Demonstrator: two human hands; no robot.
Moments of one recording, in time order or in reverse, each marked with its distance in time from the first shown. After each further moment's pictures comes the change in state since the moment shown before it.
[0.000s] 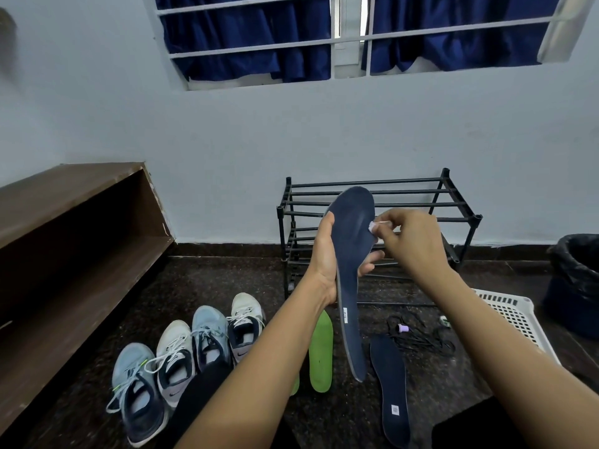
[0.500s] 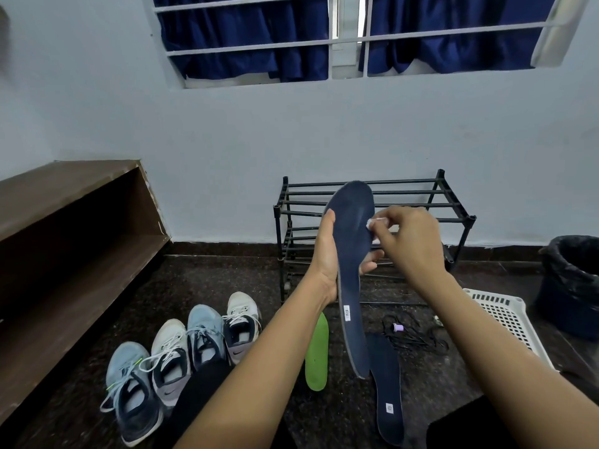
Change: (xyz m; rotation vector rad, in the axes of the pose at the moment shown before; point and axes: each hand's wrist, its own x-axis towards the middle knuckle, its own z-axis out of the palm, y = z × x) left_hand -0.007 0.000 0.008 -0.006 -0.021 0.016; right_hand -0.005 -0.001 -0.002 -0.051 0.106 -0.095
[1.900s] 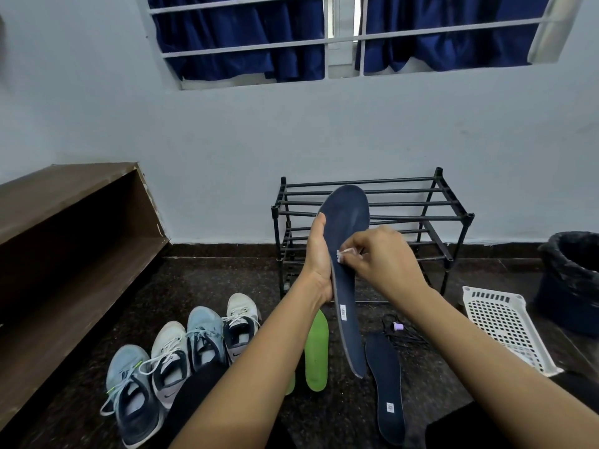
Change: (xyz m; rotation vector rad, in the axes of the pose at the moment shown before) left_hand 0.004 -0.003 -0.007 -0.079 0.022 -0.038; right_hand -0.022 -0.016 0.011 -0.056 -0.271 -0.151
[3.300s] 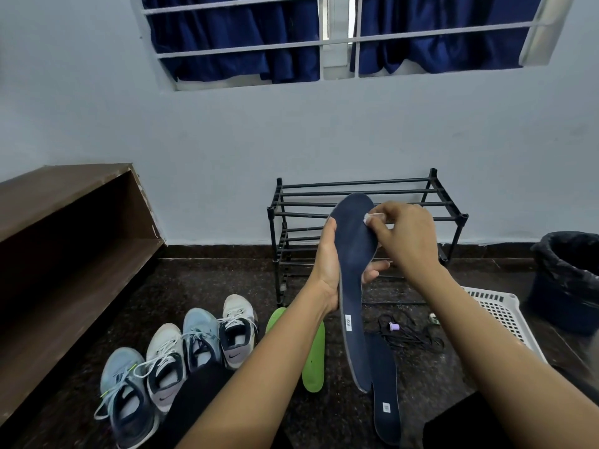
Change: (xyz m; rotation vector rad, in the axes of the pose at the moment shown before) left_hand -0.001 -0.013 0.011 0.066 -0.062 -0.031; right_hand 0.024 0.030 -0.017 0.029 0.274 0.204
